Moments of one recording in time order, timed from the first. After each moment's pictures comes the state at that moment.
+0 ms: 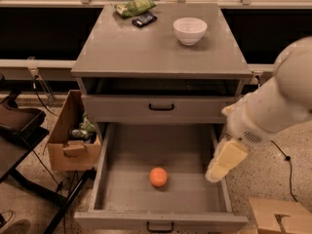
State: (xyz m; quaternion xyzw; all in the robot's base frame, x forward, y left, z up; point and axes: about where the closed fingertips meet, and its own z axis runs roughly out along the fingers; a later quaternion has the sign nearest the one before) arm 0.434 -0.158 0.821 -0.56 0.81 0.05 0.19
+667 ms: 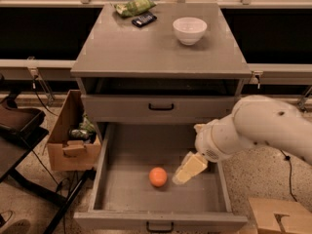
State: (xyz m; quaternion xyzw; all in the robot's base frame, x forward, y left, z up) arm 0.473 -0.097 0.711 -0.52 0.81 0.12 0.26
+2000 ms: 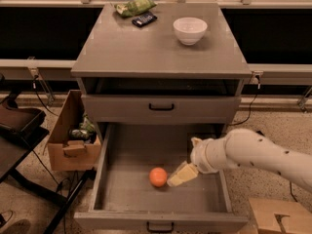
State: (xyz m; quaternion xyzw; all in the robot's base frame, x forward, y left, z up) arm 0.513 -0.095 0.606 -0.46 0.82 0.15 0.31
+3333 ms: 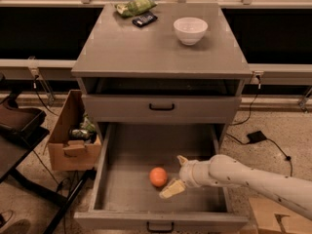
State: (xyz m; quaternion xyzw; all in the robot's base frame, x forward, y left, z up) arm 0.544 -0.070 0.439 -0.47 0.79 0.21 0.34
